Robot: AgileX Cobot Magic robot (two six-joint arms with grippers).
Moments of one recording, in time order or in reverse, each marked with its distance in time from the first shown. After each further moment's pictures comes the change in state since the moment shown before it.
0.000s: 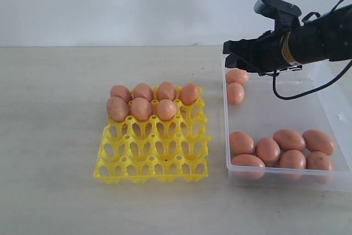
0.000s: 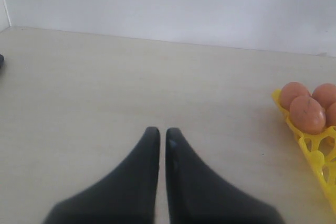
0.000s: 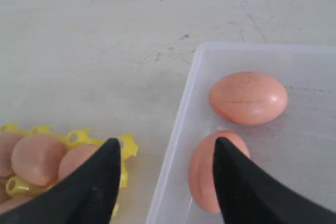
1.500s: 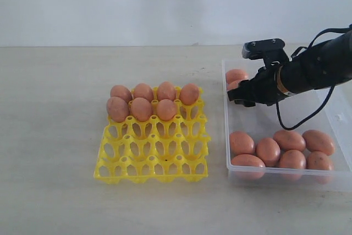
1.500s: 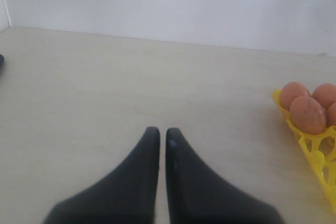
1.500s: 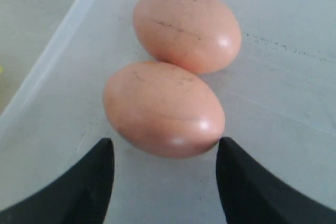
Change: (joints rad) left arm 0.000 0.000 0.000 0.000 0.000 0.000; right arm -0.012 0.183 0.000 0.000 0.106 -0.378
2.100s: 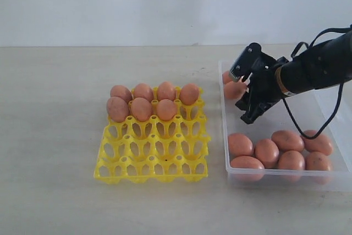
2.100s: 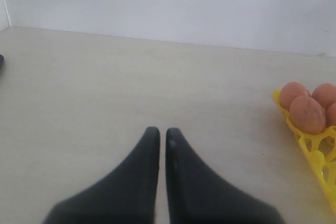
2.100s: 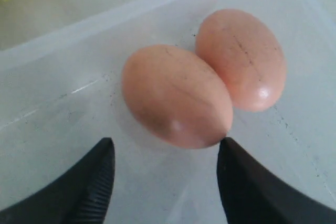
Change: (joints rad) left arm 0.000 0.000 0.000 0.000 0.000 0.000; right arm -0.003 0.000 0.000 0.000 -0.027 -0.692
